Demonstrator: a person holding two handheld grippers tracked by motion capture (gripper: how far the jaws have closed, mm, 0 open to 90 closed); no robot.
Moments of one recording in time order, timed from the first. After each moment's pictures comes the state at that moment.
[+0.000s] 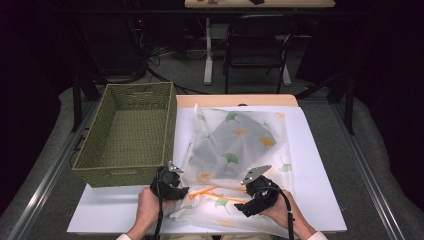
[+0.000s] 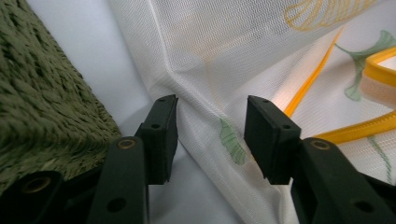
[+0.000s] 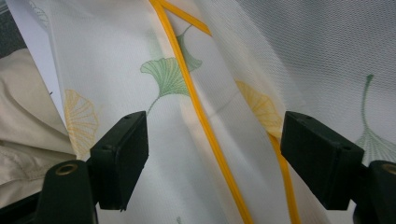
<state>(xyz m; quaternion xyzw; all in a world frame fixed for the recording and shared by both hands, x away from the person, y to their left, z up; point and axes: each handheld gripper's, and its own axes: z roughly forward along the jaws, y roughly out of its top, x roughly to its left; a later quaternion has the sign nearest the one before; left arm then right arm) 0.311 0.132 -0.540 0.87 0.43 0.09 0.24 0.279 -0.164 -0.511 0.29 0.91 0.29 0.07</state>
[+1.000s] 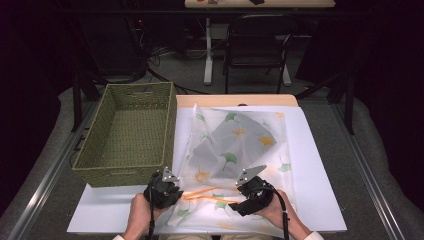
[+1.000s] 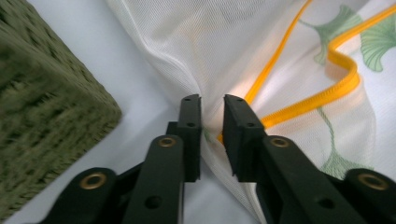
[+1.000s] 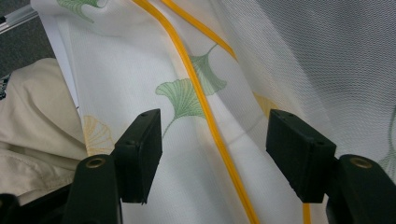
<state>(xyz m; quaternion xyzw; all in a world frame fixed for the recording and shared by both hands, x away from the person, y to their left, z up) 0.287 0.144 -0.532 0.88 0.39 0.10 0.26 0.279 -0.151 -0.511 0.27 0.91 0.31 0.05</state>
